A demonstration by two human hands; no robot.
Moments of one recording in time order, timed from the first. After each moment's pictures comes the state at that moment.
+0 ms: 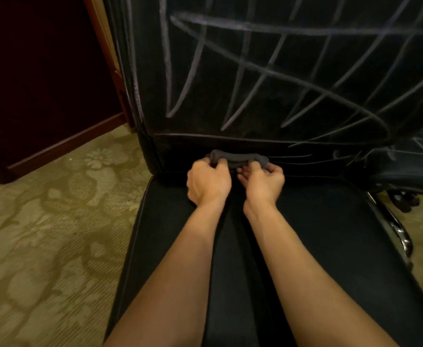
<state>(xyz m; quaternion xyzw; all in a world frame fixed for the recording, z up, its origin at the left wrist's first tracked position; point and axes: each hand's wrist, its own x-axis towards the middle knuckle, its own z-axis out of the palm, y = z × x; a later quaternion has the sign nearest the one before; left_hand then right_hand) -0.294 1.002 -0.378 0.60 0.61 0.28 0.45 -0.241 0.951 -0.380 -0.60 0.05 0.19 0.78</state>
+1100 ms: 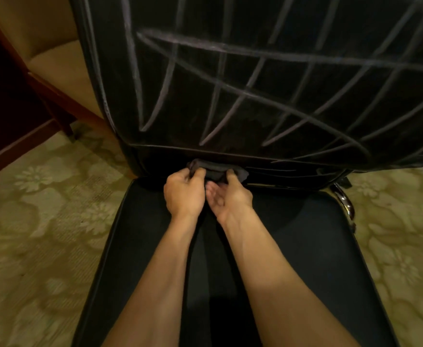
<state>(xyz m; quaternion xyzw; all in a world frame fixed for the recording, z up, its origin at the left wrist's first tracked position) -0.256 1.003 -0.393 0.61 0.47 0.27 0.58 -0.215 0.943 -0.356 -0.51 0.27 0.32 0.75</state>
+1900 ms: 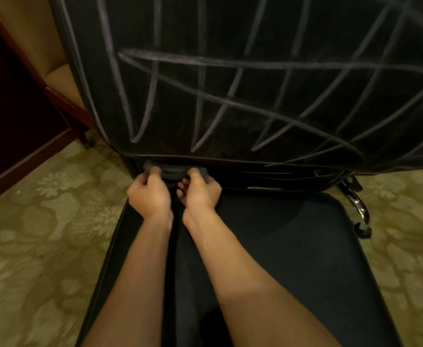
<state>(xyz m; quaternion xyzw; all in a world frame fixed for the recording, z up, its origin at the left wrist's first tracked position) -0.270 1.036 -0.380 0.38 0.55 0.44 0.60 -0.236 0.997 -0.369 -0.54 0.19 0.32 0.76</state>
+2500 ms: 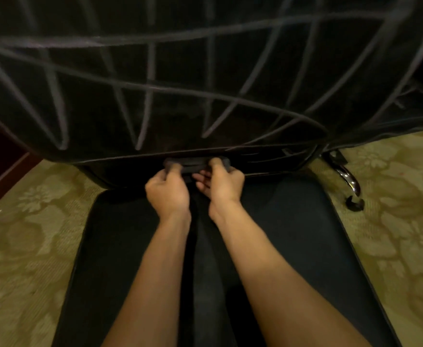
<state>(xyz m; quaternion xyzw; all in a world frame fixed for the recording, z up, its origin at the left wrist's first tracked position) -0.213 0.974 -0.391 0.46 0.51 0.37 0.62 -0.173 0.924 -0.376 -0.54 0.16 0.27 0.78</state>
